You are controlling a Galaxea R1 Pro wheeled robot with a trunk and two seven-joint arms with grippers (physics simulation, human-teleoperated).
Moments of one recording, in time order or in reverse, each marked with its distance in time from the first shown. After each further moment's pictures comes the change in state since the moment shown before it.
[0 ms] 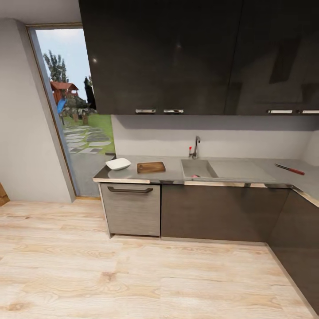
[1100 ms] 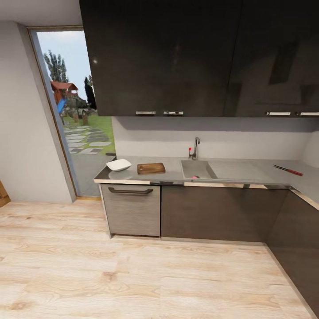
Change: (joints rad) left arm 0.000 0.002 -0.001 0.024 0.000 0.001 0.000; right arm 0.000 0.000 0.000 0.000 0.000 0.001 -0.001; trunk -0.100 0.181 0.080
